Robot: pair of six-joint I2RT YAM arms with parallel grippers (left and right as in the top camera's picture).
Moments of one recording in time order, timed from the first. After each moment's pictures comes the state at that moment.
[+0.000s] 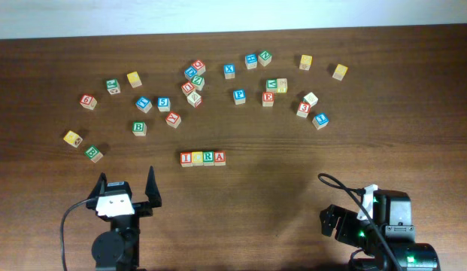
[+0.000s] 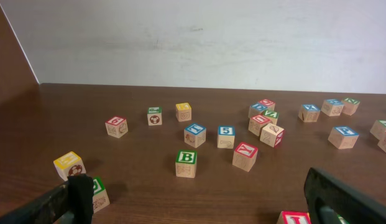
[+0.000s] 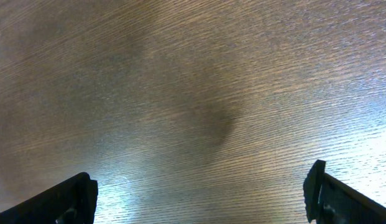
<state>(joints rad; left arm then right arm) -0.01 0.01 0.01 -0.07 -0.11 -0.02 -0.06 0.53 0.51 -1.12 -0.21 0.33</state>
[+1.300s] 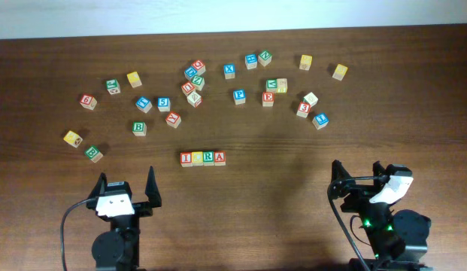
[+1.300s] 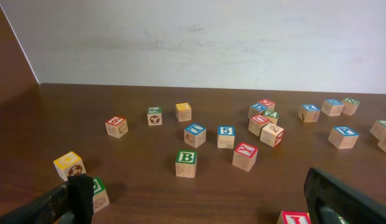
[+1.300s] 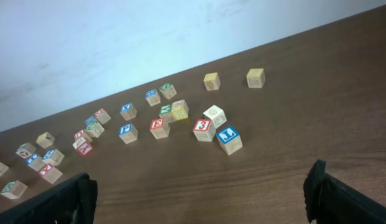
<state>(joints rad) -0.01 0.01 0.01 -0.07 -0.11 -0.02 -0.10 0.17 0.28 -0.34 -0.21 0.33</state>
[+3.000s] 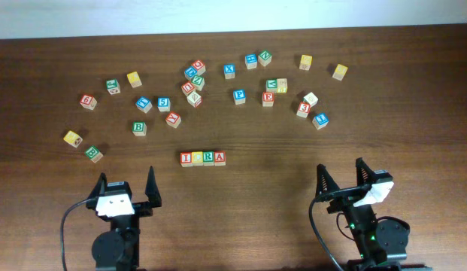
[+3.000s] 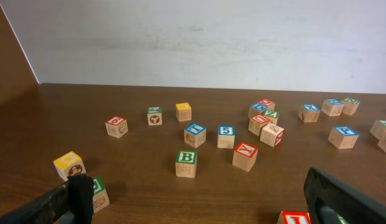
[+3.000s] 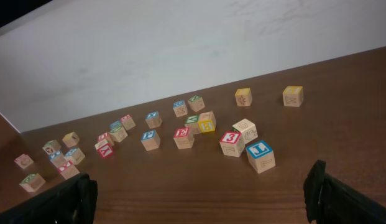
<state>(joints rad) -0.01 0.01 0.01 -0.07 -0.11 -0.02 0.01 0.01 0.01 -0.05 -0.21 0.33</state>
